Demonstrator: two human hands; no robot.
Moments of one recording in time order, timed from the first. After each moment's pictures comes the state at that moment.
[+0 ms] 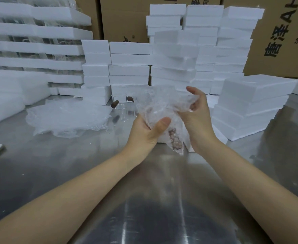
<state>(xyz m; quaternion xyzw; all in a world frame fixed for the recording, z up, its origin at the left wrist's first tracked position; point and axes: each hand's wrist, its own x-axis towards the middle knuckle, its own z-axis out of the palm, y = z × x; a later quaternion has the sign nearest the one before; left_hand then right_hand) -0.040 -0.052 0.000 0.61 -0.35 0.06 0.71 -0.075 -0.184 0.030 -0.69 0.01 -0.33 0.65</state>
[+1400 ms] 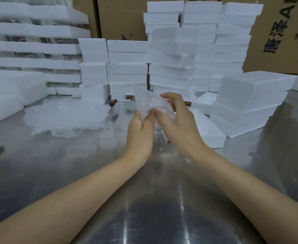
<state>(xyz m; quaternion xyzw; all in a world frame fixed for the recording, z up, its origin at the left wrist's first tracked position) -0.059 -0.055 0.004 0.65 -0.21 0.08 0.73 -0.089 -0.158 0.021 -0.82 -0.07 -0.33 0.46</state>
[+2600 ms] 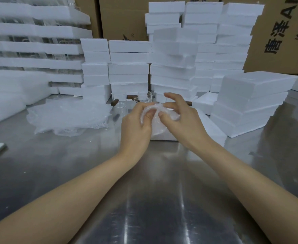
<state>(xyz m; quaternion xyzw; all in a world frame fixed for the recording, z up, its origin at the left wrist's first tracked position) -0.037 -0.046 -0.003 0.70 -0.29 0.25 0.60 -0.085 -0.172 0.024 -0.87 -0.03 -0.28 0.41</state>
